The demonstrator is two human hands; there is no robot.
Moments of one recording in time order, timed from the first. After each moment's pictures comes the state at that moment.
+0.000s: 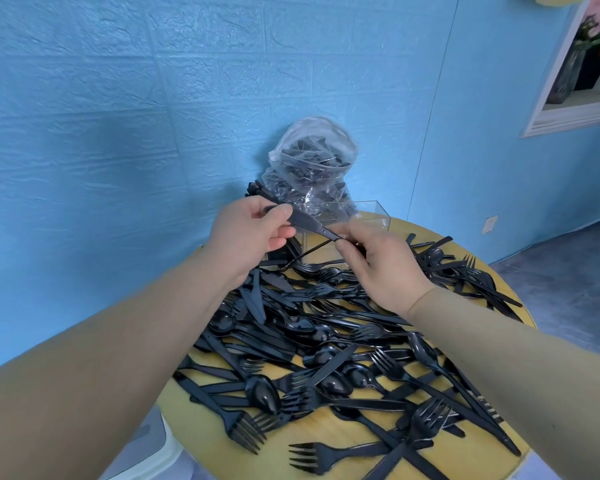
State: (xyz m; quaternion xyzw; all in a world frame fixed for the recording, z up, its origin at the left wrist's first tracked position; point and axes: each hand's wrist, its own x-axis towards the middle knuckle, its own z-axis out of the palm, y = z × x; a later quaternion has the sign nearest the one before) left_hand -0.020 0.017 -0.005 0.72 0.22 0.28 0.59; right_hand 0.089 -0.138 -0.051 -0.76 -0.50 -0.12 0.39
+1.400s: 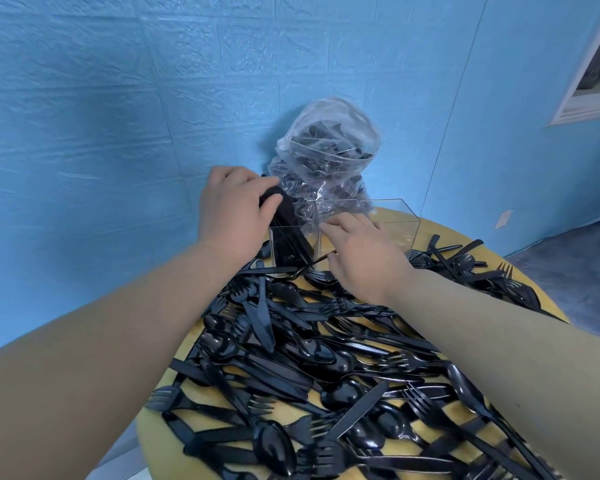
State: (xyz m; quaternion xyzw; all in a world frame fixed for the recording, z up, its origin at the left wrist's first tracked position) left_hand 0.030 0.101 -0.031 0.91 0.19 0.37 0.08; right_hand 0.123 -0.070 -0.058 -0.85 -0.51 -0.12 0.06
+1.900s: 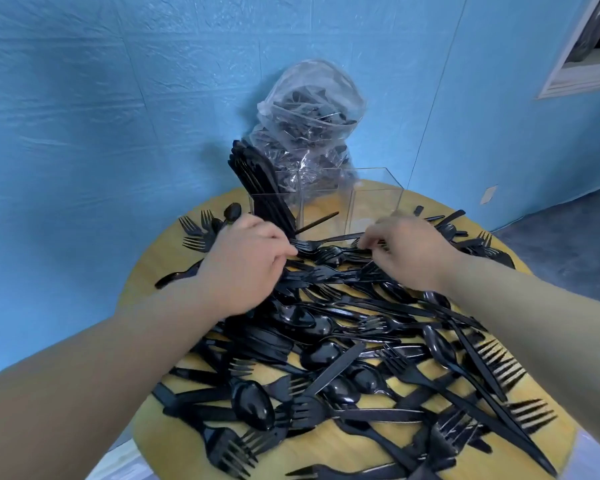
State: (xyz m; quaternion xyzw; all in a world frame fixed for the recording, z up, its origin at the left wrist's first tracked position) left_hand -0.007 0.053 -0.083 0.99 0.06 0.15 0.04; right_hand 0.144 -0.142 -0.069 -0.87 -0.49 -0.04 0.10
